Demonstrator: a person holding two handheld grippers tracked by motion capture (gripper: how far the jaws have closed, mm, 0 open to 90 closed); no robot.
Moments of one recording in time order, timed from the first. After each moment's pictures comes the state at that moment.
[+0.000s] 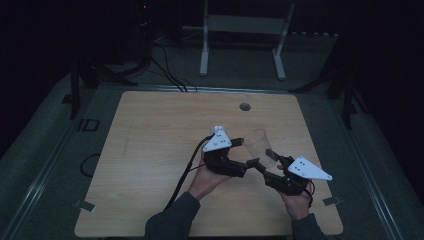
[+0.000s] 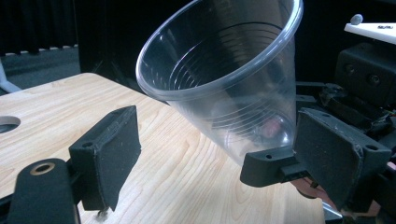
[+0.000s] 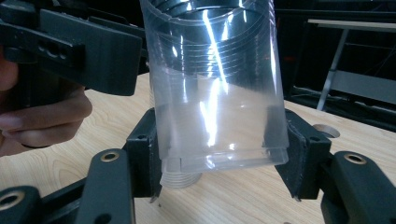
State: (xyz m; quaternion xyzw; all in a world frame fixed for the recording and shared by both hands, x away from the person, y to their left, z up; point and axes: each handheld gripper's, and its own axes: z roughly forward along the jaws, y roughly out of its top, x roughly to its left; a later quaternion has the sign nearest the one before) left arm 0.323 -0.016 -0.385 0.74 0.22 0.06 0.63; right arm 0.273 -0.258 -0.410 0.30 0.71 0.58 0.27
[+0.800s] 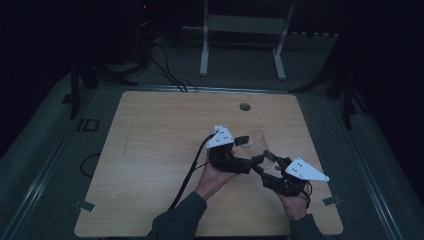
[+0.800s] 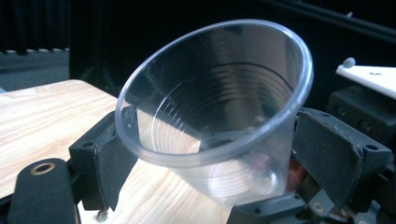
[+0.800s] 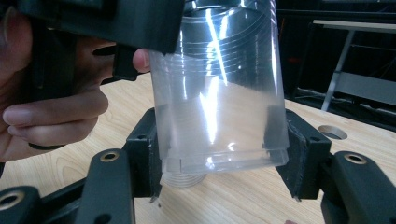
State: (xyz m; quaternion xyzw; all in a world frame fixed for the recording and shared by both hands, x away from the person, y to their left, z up) left arm 0.329 -0.027 -0.383 0.71 0.24 0.03 0.66; right arm 0.273 -0.253 -0.415 0.29 0.71 0.58 0.26
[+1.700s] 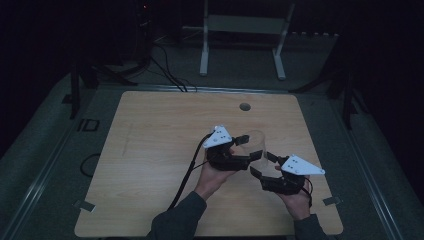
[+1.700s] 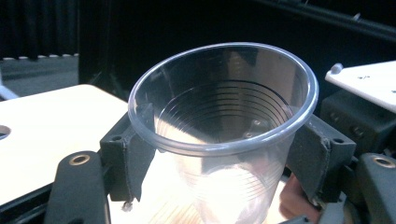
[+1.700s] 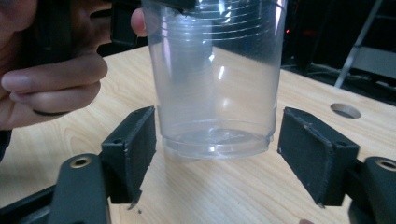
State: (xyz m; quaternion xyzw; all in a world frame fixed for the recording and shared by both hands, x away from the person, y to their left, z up) left arm 0.328 -0.022 -0.382 0.72 0.24 0.06 0.65; right arm 0.280 -0.253 -0.413 0.29 0.76 0.54 0.23
